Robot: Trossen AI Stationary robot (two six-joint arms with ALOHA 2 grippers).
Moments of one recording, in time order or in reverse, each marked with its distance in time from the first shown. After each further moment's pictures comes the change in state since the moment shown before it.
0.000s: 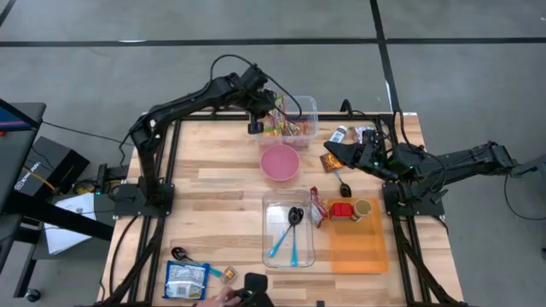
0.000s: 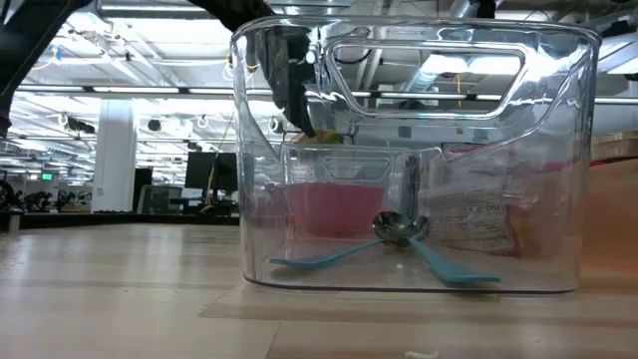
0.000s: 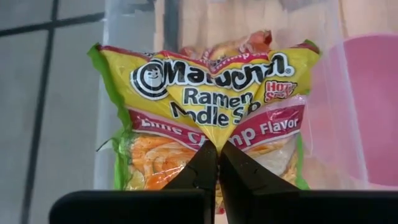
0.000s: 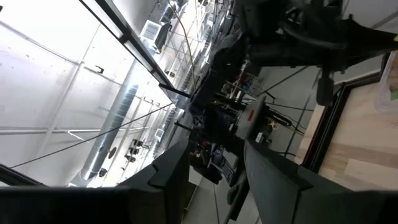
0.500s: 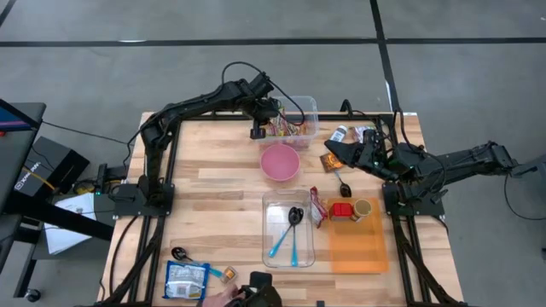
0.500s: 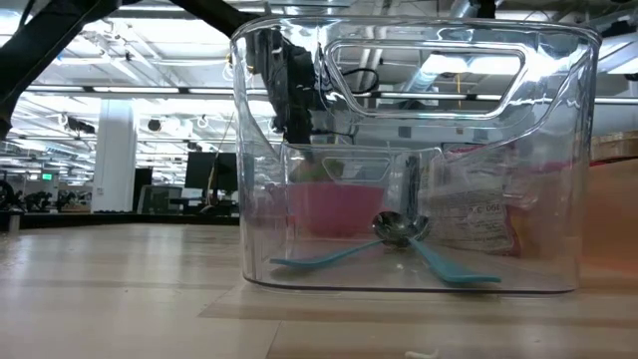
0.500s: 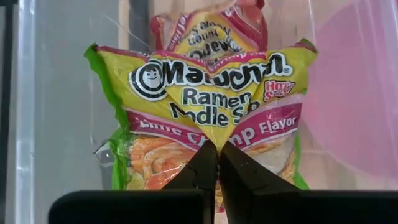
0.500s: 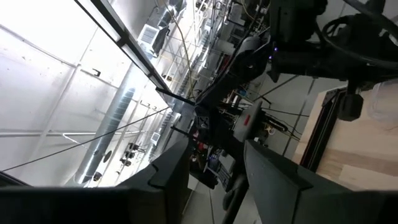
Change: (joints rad) left arm 0.000 0.099 -0.001 -0.013 0.014 0.023; right arm 0.002 0.000 0.000 0.000 0.024 -0.017
